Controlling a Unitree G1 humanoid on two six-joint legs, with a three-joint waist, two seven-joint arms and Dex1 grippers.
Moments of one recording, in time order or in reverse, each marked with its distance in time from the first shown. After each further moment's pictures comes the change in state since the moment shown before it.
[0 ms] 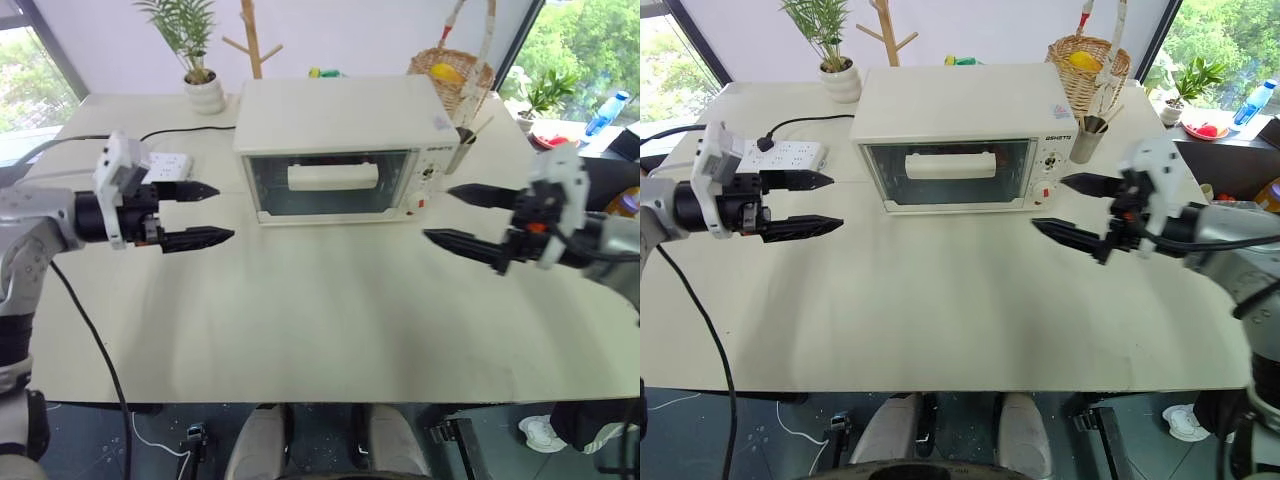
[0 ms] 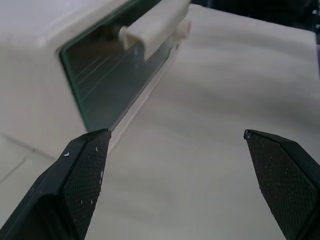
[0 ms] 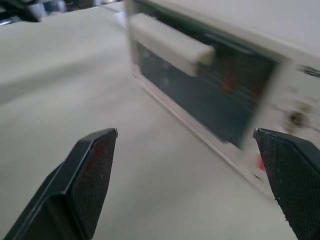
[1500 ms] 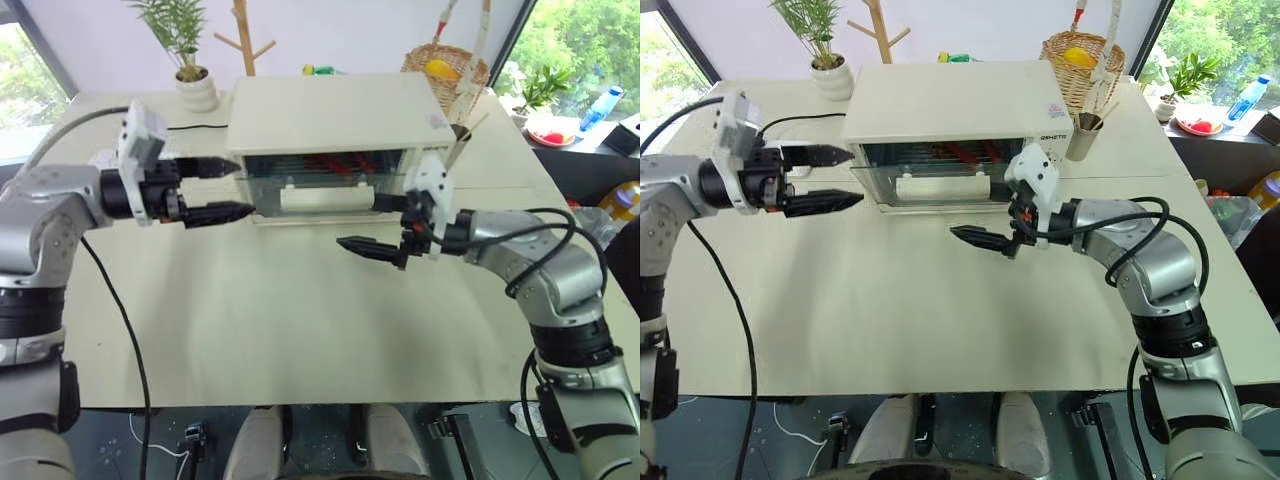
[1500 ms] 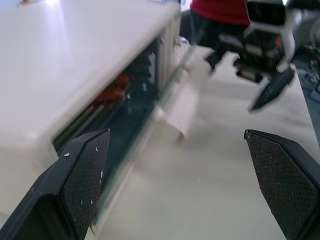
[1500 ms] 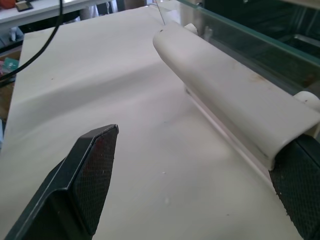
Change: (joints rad) left arm -0.154 -0.099 -0.029 0.104 -0.018 0.010 0.043; right arm -0.187 0.285 0.327 0.143 -0.243 -0.084 0.066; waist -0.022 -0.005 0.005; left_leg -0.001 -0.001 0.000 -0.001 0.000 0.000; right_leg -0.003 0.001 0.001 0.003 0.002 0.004
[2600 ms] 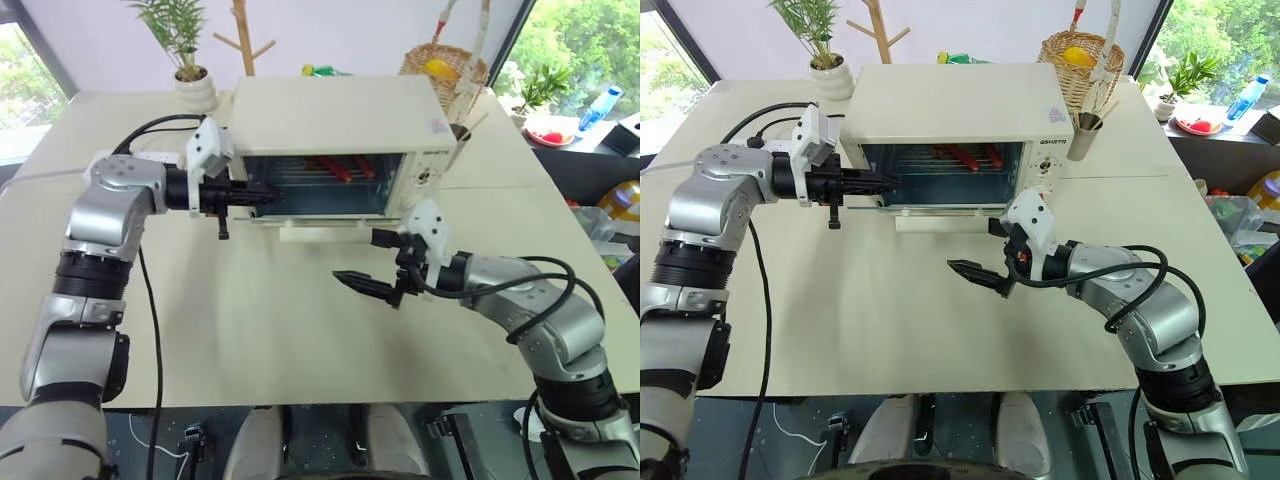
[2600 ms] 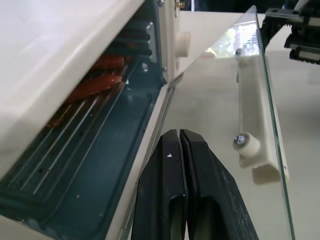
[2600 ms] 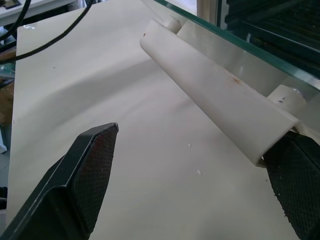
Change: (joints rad) left arm -0.141 -0.174 -0.216 0.285 0.306 -0.317 -0.126; right arm 0.212 0.004 -0.030 -0.221 0.032 0.065 -0.160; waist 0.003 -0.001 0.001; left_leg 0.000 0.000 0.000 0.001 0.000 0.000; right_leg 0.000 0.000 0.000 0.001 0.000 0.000
